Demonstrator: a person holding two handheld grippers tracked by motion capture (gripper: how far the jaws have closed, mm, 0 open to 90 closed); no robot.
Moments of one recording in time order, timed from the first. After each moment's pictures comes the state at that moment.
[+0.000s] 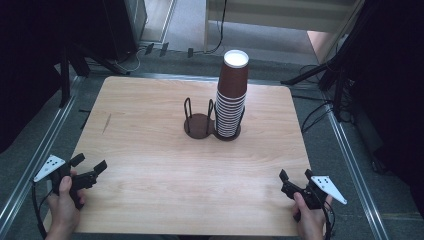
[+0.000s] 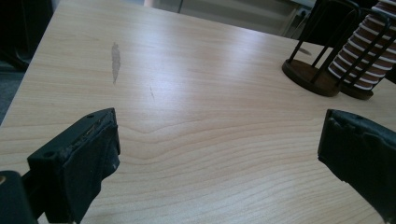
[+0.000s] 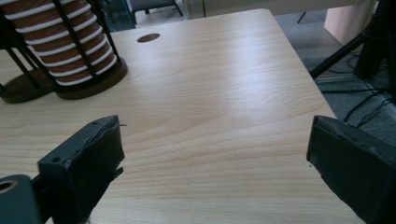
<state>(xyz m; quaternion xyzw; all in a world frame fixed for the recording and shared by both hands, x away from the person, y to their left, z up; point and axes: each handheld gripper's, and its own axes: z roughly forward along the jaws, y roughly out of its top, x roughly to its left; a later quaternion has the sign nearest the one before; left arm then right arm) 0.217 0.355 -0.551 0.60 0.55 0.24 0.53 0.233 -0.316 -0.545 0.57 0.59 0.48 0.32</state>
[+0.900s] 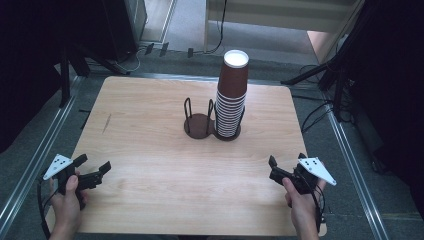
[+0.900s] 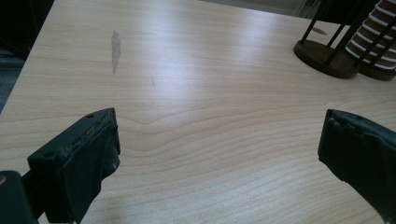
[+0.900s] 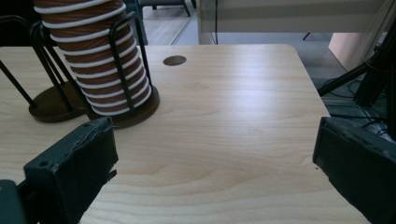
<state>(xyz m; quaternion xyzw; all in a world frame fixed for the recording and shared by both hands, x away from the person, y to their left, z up) 0.221 0.347 -0.552 0.62 0.56 0.25 0.49 0.254 -0.268 -0.486 0.54 0.62 0.46 0.34</state>
